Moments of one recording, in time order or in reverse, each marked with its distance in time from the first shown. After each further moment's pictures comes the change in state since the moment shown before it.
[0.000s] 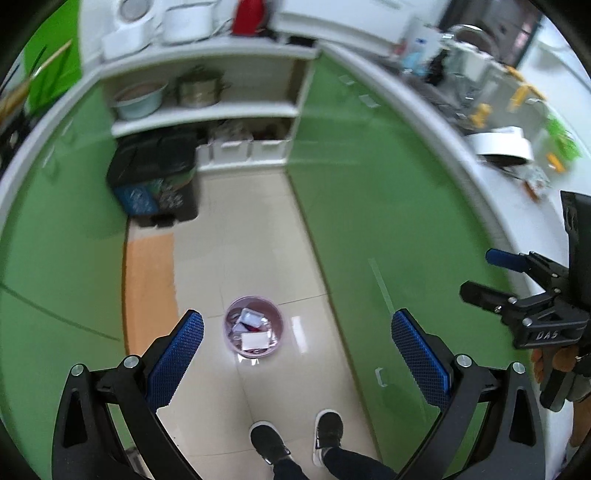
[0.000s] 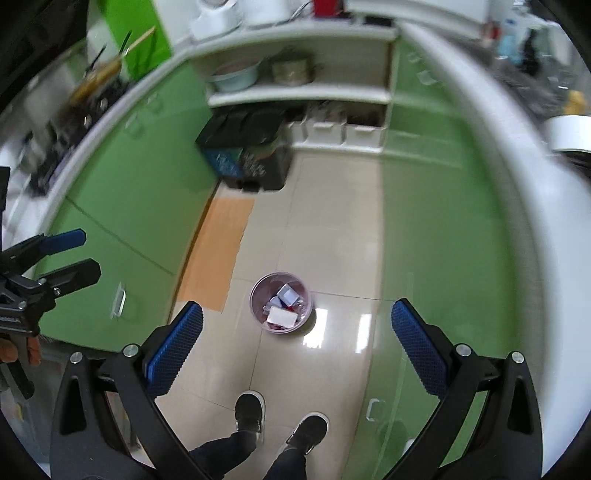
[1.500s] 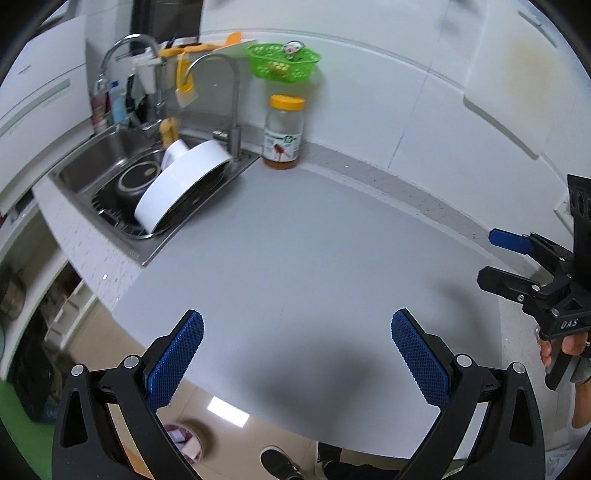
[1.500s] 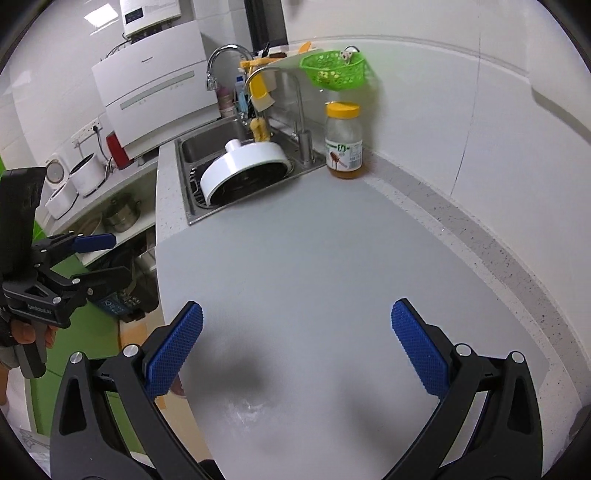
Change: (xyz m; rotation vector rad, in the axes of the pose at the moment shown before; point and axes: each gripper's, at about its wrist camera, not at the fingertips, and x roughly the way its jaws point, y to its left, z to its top) left arm -0.036 -0.423 0.088 0.730 0.008 -0.429; right arm -0.303 -0.258 -0.146 0.531 -0.338 -0.387
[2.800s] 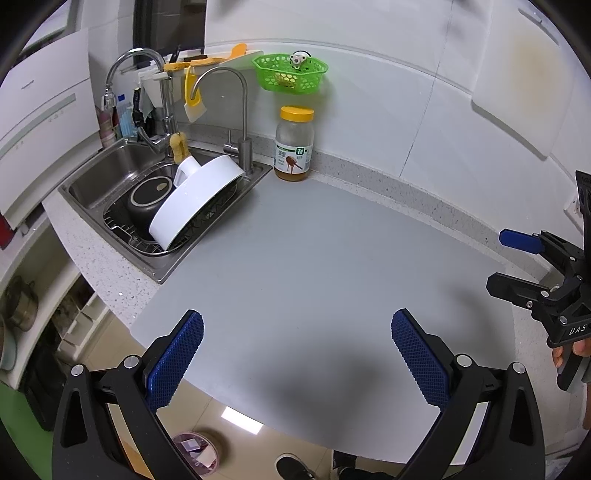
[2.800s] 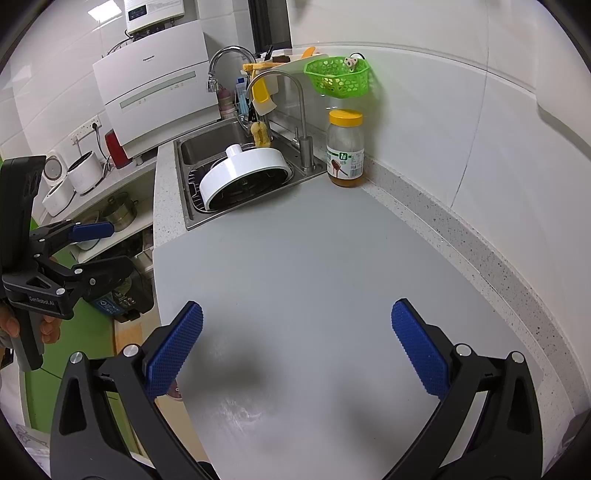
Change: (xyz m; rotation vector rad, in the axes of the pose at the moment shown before) left arm -0.003 0.006 0.009 0.020 -0.025 0.059; right arm 0.000 0.010 0.006 -0.029 0.004 -0.013
